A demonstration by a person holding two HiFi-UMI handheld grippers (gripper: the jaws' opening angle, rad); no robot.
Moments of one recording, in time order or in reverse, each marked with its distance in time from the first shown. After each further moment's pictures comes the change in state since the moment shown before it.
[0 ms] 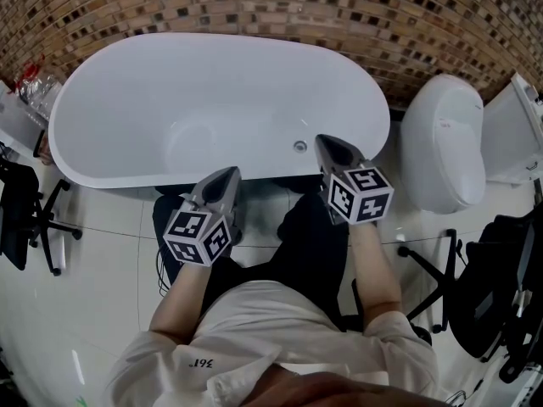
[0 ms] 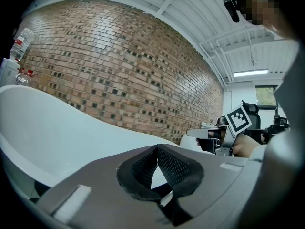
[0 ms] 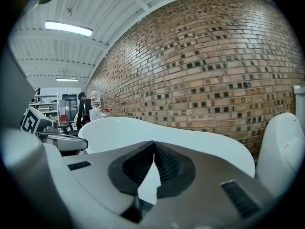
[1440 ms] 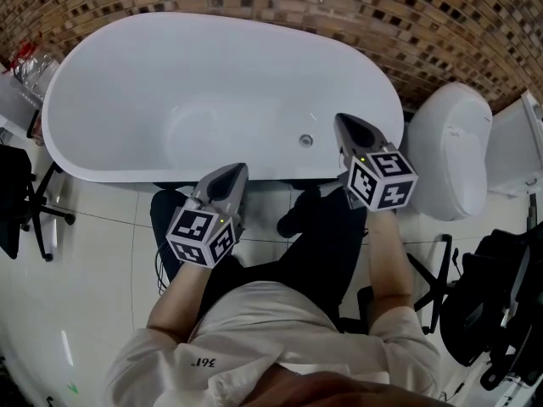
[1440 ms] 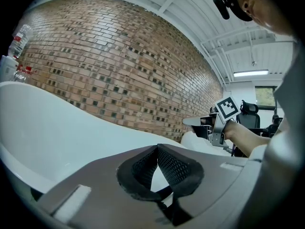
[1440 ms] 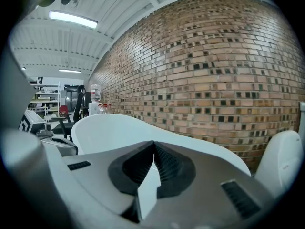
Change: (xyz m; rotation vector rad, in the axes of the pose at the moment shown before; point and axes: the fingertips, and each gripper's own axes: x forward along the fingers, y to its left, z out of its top) left arm 0.010 0.025 -0.004 -0.003 0.014 -0.014; right arm 0.042 -0.016 0.038 -0.098 0.024 -0.011
